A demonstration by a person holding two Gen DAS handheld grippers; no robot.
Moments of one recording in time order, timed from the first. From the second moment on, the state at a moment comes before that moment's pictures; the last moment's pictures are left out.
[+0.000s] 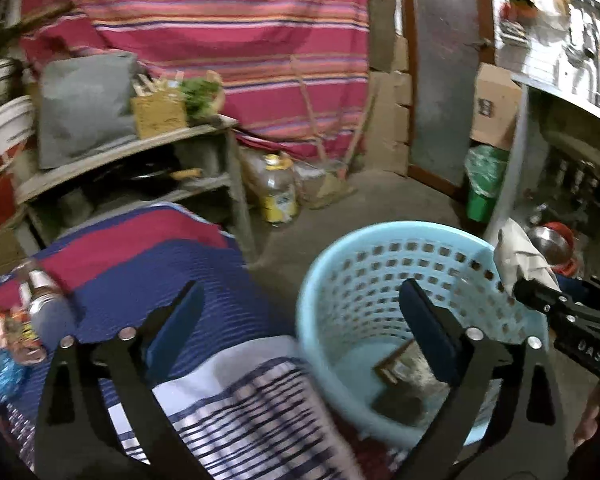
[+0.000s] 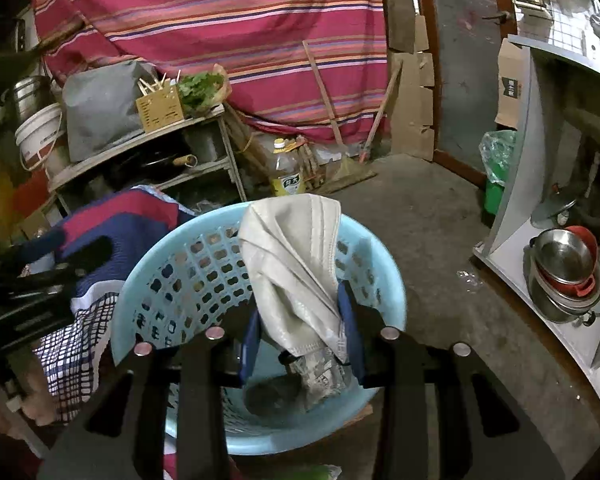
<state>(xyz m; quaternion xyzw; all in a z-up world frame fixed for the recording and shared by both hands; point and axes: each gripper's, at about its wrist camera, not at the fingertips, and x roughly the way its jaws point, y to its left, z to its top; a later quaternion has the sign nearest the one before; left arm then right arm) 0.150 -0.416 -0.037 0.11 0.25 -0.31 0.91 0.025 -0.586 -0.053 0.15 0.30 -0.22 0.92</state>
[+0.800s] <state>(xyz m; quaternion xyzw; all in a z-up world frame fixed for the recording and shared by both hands) 0.148 -0.255 -0.007 0.06 0.25 -0.19 0.95 0.058 -0.561 -0.050 0.14 0.29 -0.25 0.91</state>
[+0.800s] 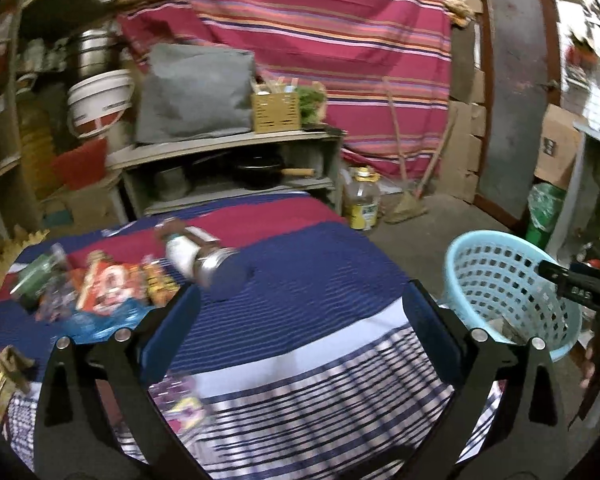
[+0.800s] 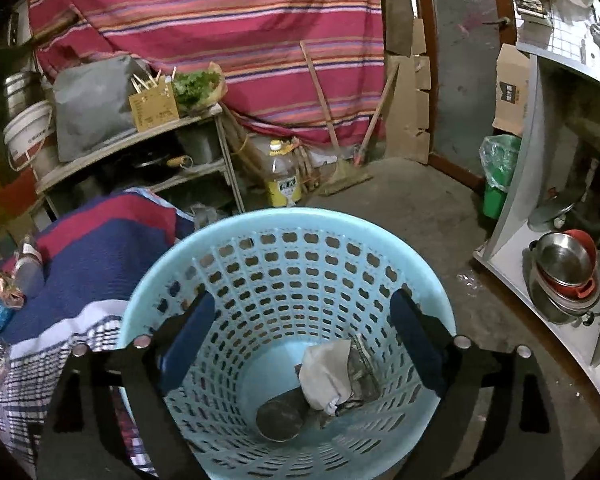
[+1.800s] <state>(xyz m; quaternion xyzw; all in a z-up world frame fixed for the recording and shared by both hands) 0.161 -0.019 -0.012 0.05 0.26 -0.02 0.96 0.105 -0.318 0.016 0.05 0.26 -0.10 0.96</state>
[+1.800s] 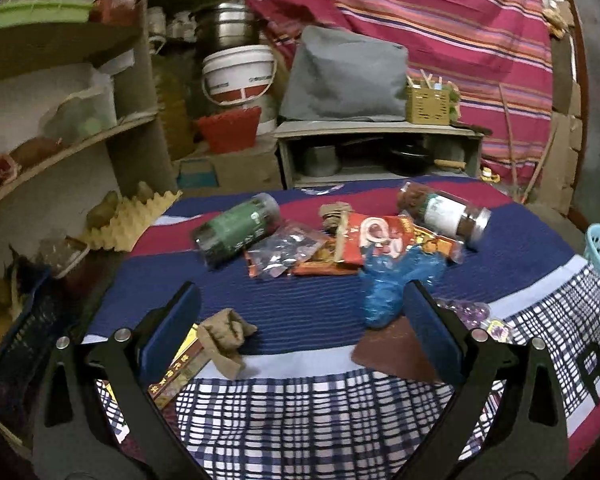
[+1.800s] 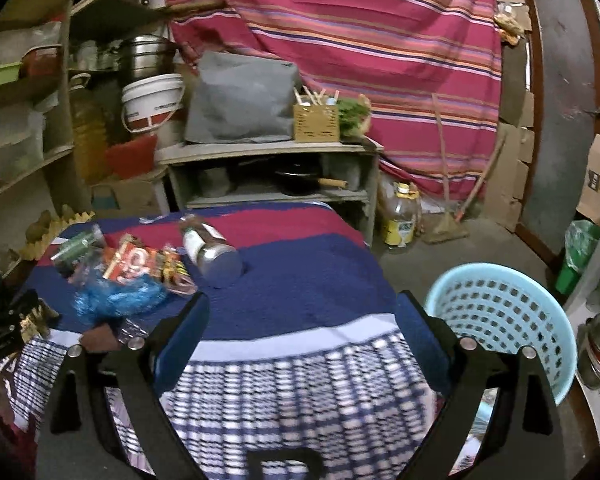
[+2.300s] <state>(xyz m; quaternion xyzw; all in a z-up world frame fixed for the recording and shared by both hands) 0.179 0.015 -0.018 0.01 0.27 -0.02 0.96 0.138 -0.248 -0.009 -0.01 0.28 -0.08 0.96</state>
